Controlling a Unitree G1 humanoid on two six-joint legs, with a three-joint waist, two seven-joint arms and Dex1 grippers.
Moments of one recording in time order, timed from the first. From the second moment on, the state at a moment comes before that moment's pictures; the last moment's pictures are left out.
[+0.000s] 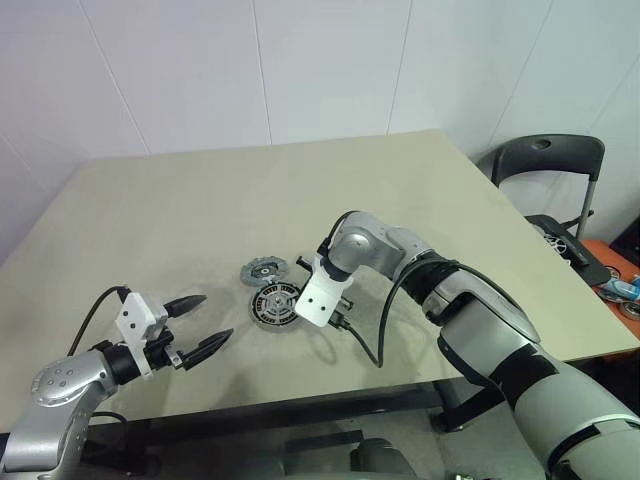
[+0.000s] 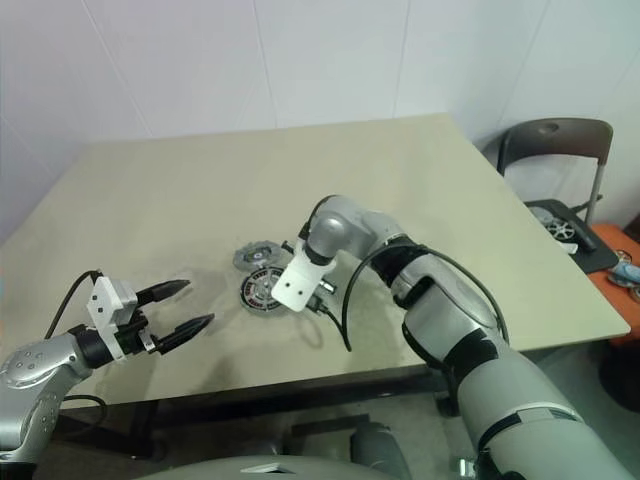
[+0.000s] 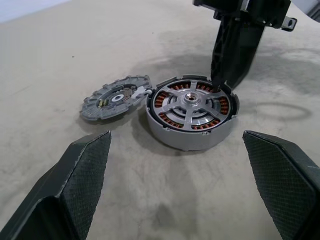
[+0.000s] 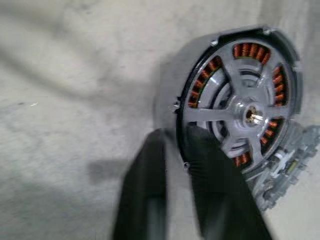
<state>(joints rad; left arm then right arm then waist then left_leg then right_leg) 0.22 0.64 0.25 -0.21 -0.46 0.14 -0.94 -1.14 -0.22 0.75 0.88 -0.46 -0.69 1.30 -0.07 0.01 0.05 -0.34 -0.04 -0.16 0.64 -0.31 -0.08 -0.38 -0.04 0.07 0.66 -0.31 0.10</state>
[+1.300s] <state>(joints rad) 0.18 0.63 0.23 -0.12 -0.43 0.09 -0.95 -0.97 -0.10 0.66 0.18 -0.23 1.20 1.24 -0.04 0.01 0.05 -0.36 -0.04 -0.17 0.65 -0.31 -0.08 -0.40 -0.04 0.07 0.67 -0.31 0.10</state>
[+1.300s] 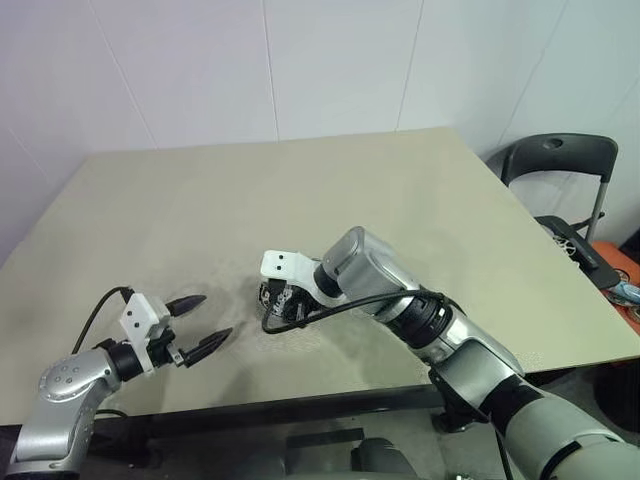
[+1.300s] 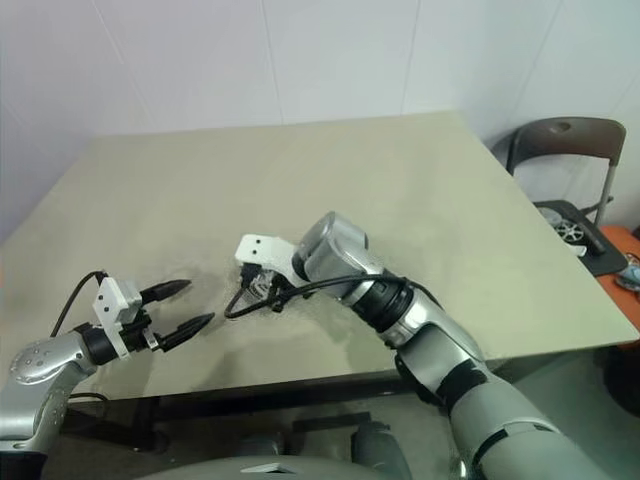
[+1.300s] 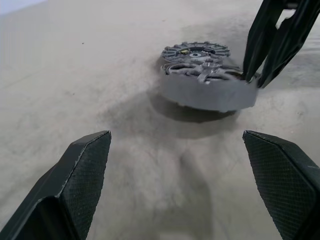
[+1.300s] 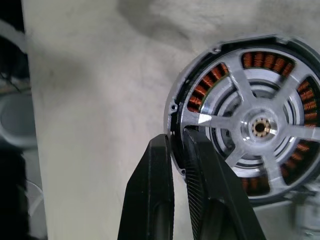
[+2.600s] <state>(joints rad) 0.14 0.62 0.22 -0.06 -0.42 0.06 -0.96 -0.79 -0.13 -0.27 0.25 0.66 1.61 0.45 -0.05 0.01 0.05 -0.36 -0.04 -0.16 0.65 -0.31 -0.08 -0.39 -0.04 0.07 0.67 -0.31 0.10</state>
